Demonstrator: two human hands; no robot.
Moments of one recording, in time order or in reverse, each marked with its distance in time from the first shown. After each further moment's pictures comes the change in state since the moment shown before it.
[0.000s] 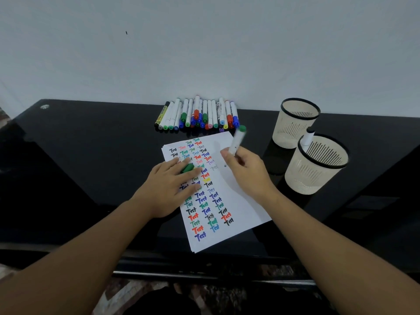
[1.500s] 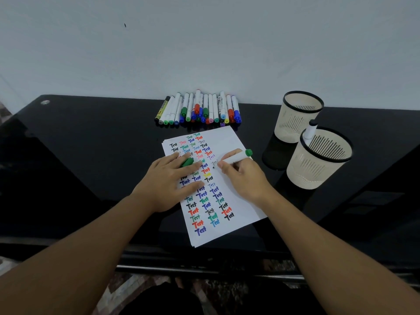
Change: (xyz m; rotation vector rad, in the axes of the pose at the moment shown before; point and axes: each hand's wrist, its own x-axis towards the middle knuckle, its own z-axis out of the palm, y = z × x) left_hand 0.001 0.003 -0.003 -0.044 0.001 -0.042; right_hand -0.014 0.002 0.005 -0.163 -0.137 0.104
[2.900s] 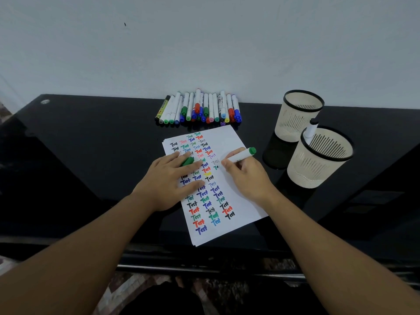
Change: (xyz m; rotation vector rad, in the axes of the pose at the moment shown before) left_hand 0.000 0.000 -0.001 -0.016 -0.002 -0.005; right_hand -0.004 -0.001 -0.004 0.008 0.025 -0.011
